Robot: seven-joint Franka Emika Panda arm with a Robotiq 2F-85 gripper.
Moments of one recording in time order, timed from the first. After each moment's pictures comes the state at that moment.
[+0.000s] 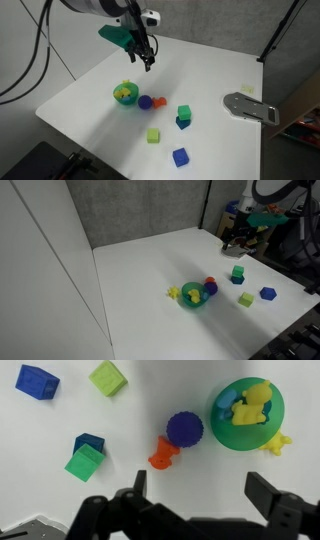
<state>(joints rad) -0.01 0.24 -0.02 -2.01 0.01 2.22 0.27</state>
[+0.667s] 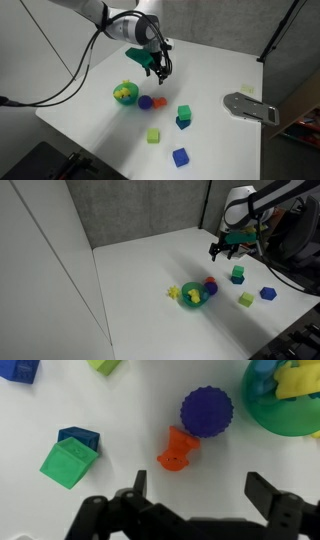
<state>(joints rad) 0.00 0.60 -0.06 -1.74 0.01 2.24 0.29</state>
